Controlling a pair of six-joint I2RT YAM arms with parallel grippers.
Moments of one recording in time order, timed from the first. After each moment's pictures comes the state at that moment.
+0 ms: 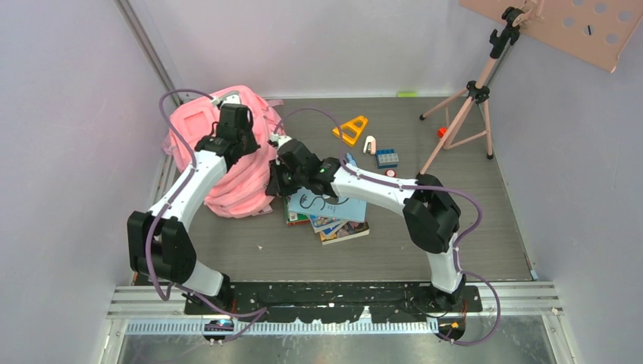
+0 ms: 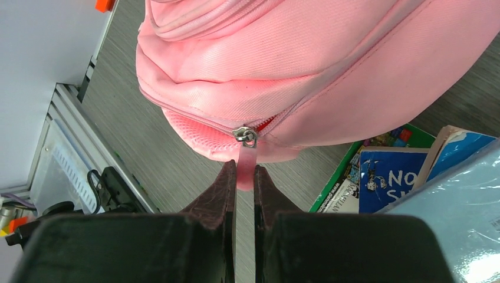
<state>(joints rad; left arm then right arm) -0.25 1.49 1.26 -0.46 -0.26 -0.44 0.97 1.98 1.59 -0.25 -0.12 0.55</state>
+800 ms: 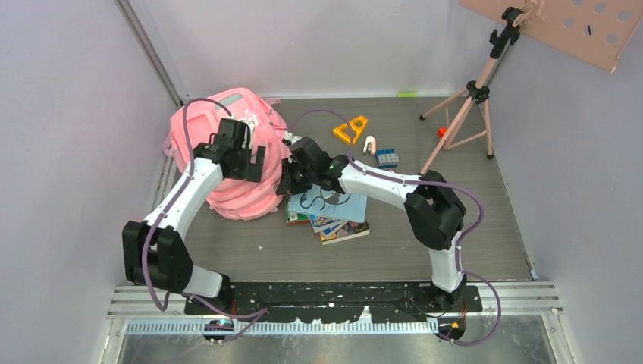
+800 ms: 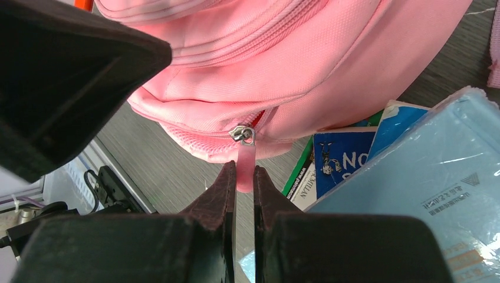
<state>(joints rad) -0.22 1.40 1.19 -0.75 -0.17 -0.04 0.89 1.96 1.51 -0.24 -0.18 0.60</state>
